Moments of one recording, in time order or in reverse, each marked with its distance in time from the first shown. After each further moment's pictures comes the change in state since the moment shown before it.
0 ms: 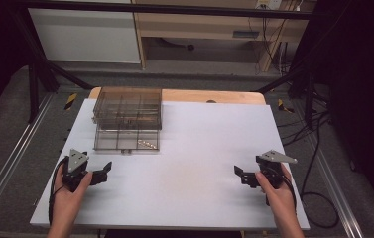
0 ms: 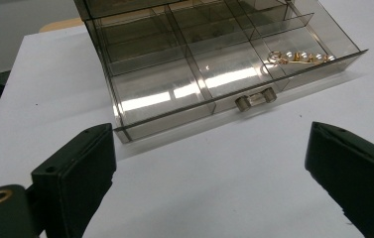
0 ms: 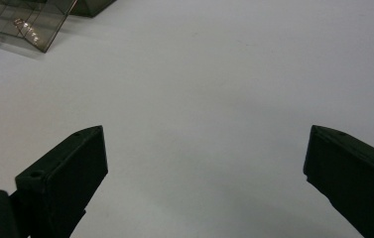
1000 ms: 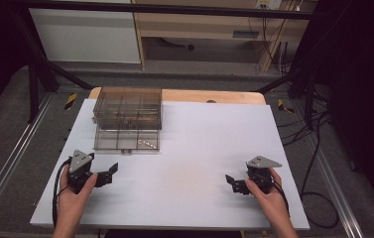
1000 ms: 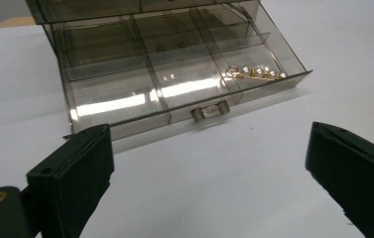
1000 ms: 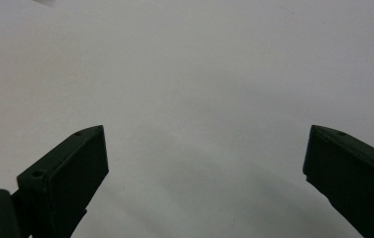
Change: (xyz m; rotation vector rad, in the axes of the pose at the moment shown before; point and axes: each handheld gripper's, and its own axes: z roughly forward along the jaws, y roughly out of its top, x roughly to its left) left arm -0.017 0.007 -0.003 -0.017 -0.096 -0.064; right arm 0.018 -0.017 0.019 0.085 0.035 -0.103
